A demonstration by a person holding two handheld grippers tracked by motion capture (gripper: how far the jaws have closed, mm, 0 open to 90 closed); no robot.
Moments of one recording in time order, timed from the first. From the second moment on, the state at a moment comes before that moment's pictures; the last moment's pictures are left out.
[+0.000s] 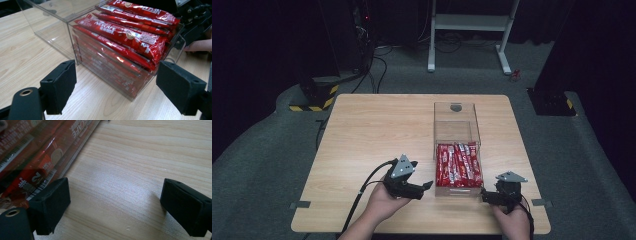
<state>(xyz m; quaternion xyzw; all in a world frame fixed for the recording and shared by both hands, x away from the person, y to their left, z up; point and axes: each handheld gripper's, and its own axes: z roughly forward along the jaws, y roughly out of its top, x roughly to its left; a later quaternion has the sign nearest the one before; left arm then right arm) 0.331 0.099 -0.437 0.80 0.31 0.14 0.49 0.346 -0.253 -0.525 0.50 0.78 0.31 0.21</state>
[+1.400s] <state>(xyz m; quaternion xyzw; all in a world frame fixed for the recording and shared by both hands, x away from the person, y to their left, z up) 0.355 0.043 -0.433 0.82 0.31 0.15 0.46 0.345 -0.252 -0.524 0.51 0.78 0.31 0.21</state>
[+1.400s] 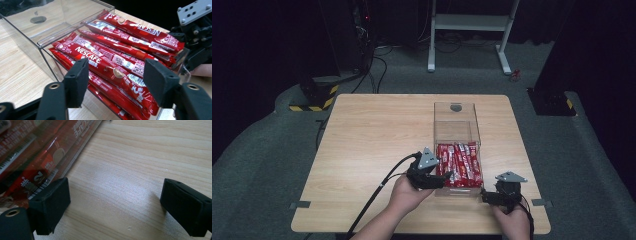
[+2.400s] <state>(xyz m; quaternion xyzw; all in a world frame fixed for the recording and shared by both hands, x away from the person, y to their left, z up) 0.345 0.045 -0.449 0.81 0.33 0.13 0.47 0.345 -0.252 -0.524 0.50 0.78 0.31 0.21</state>
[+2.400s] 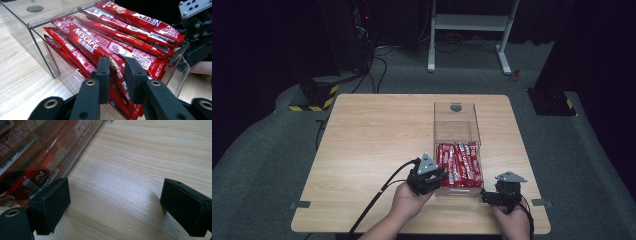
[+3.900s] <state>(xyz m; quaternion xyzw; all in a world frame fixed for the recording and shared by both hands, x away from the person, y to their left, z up) 0.333 0.061 -0.443 0.78 0.33 0.13 0.52 0.345 -0.251 -0.524 0.50 0.78 0.31 0.21</state>
